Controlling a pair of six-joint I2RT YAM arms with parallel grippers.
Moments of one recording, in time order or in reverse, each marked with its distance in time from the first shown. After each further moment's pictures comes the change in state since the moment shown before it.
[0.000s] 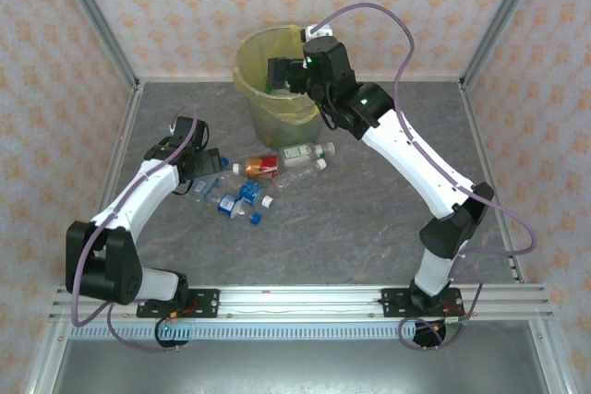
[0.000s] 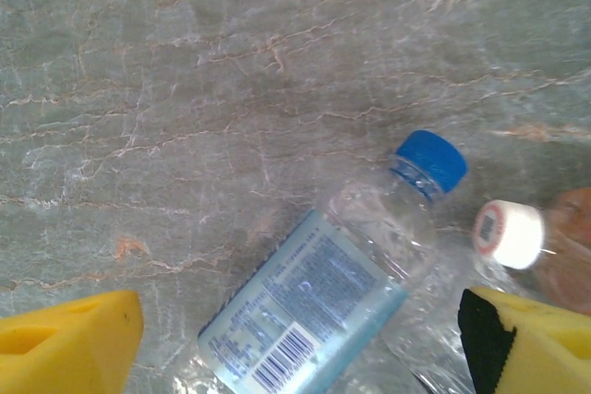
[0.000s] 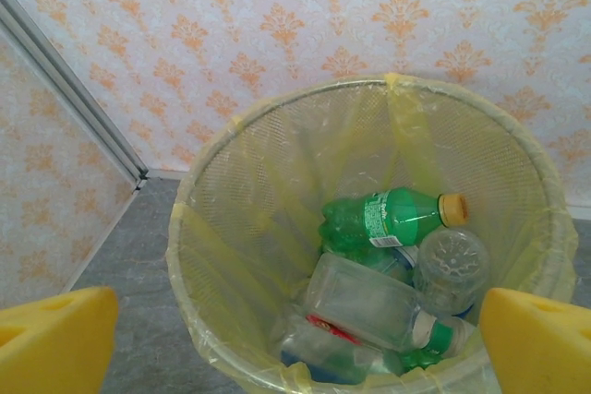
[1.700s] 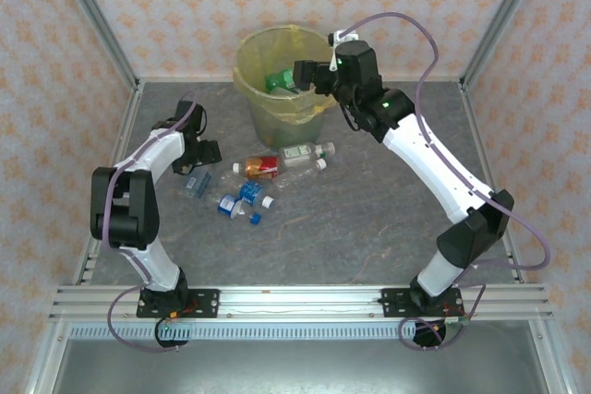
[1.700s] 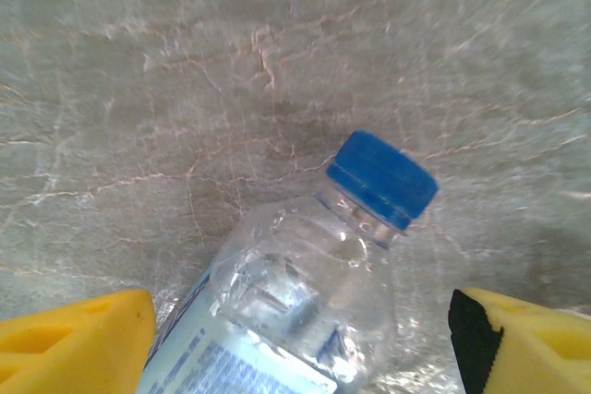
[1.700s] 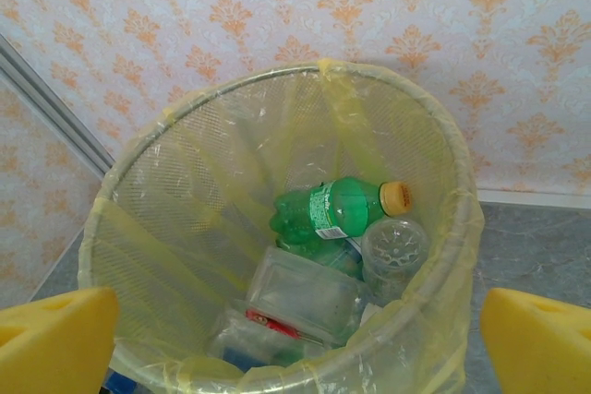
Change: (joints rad) left arm 0.106 0.347 0.213 -0.052 0.130 0.018; right arm -0.136 -0.119 -0.234 0.122 -0.121 -0.018
